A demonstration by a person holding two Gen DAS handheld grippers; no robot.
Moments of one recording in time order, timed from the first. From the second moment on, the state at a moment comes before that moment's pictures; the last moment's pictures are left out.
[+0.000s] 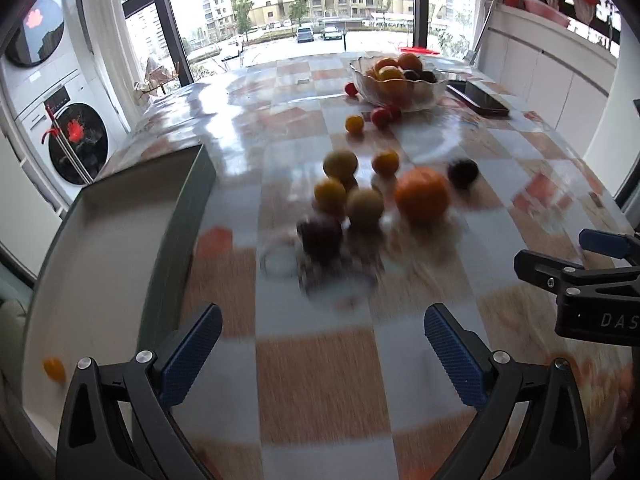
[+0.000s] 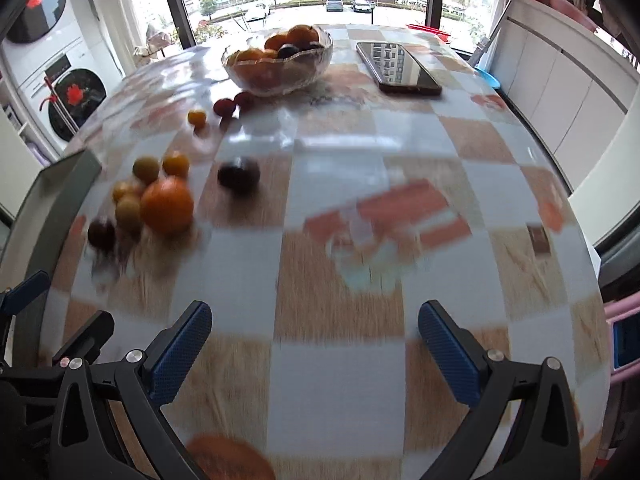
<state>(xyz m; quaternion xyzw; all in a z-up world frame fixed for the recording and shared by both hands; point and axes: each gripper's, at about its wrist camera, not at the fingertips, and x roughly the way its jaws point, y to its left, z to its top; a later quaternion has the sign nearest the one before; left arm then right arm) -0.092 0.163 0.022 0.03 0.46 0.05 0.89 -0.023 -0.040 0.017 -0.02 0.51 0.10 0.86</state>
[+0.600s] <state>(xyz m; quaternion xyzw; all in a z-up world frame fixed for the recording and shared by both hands) -0.039 0.178 0.012 -0.02 0.47 0.04 0.88 0.031 0.011 0.020 -0.02 0.47 0.19 0.86</state>
